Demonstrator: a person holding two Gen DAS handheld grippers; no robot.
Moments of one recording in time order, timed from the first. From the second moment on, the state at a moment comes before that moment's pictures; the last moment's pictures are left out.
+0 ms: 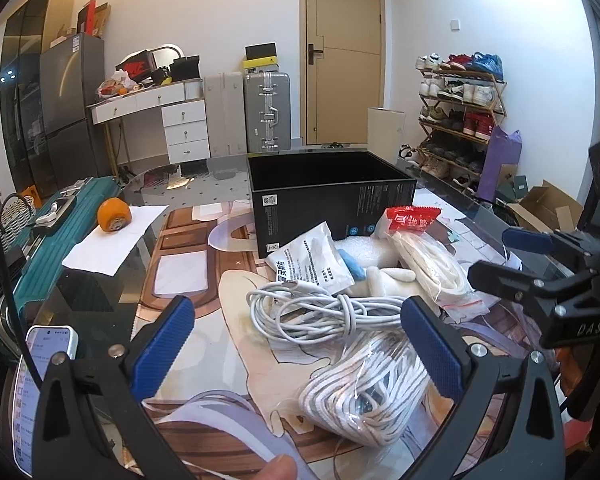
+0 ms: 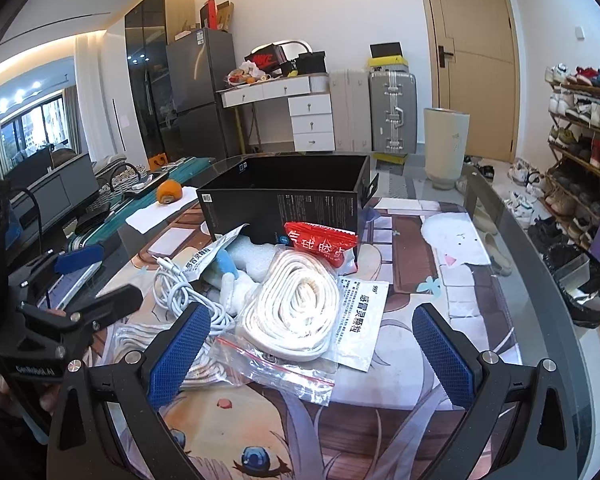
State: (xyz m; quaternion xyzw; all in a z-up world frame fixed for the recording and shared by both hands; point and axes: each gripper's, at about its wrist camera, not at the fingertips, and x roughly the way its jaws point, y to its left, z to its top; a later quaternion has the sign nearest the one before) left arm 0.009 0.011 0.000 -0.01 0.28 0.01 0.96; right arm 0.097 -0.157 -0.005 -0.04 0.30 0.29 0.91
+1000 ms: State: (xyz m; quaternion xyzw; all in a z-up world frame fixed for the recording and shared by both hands) left arm 0.011 0.009 -0.010 0.01 0.31 -0.05 0.95; right arm 0.152 -0.120 -0.029 -0.03 0.41 0.32 0.86
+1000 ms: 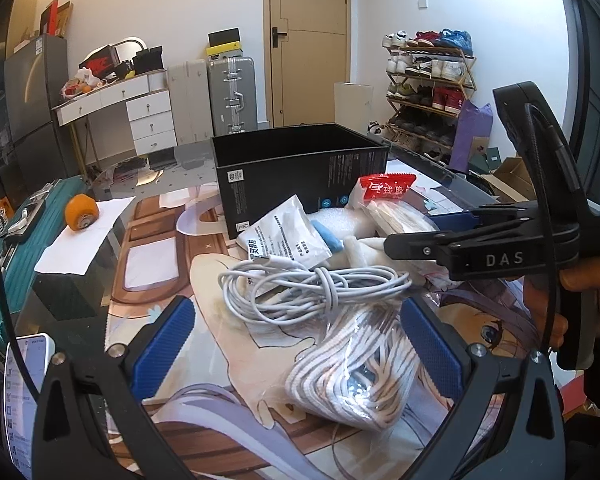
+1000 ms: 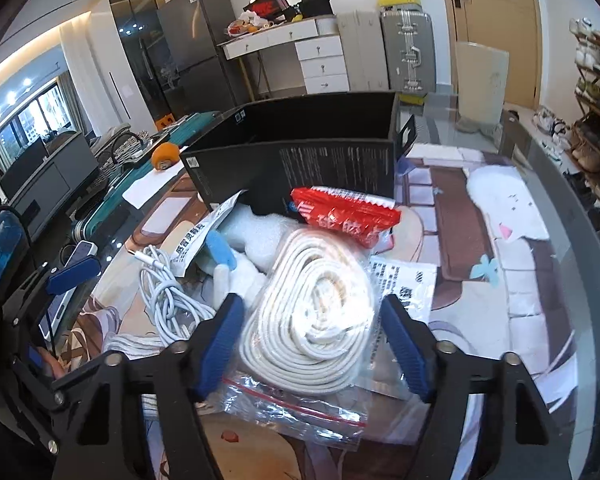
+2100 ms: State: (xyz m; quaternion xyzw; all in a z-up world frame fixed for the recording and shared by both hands) left arm -0.004 -0.035 -0.019 0.06 0.36 -0.17 0.92; right arm 0.115 -0.148 -0.004 -0.03 0.36 0.34 0.87
